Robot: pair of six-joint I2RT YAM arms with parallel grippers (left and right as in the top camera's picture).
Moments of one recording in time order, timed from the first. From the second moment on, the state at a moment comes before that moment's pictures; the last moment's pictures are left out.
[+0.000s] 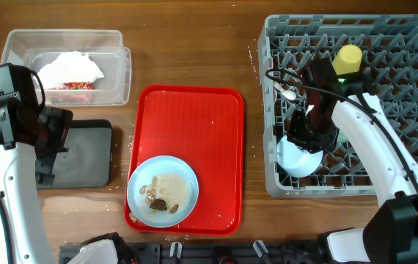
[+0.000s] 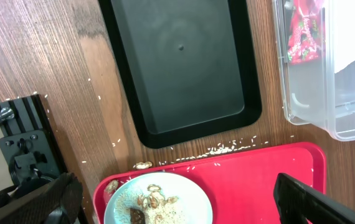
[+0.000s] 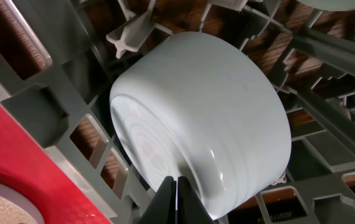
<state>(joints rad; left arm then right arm) 0.26 1.31 1.47 -1.53 -0.18 -1.08 0.19 1.59 1.25 -1.31 -0.06 0.54</state>
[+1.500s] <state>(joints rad) 0.26 1.31 1.47 -1.53 -0.18 -1.08 0.17 1.59 1.23 -1.38 -0.12 0.47</state>
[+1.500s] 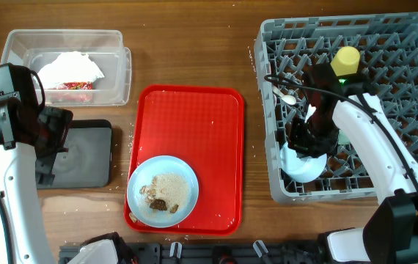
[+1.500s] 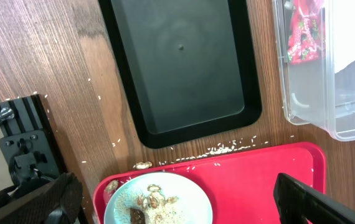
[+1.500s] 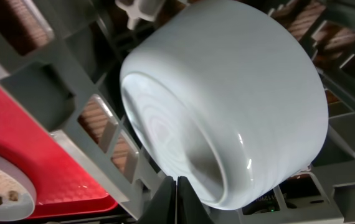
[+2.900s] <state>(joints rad) 0.26 1.31 1.47 -1.53 -0.18 -1.08 0.15 1.57 1.14 -1.35 0.18 0.79</state>
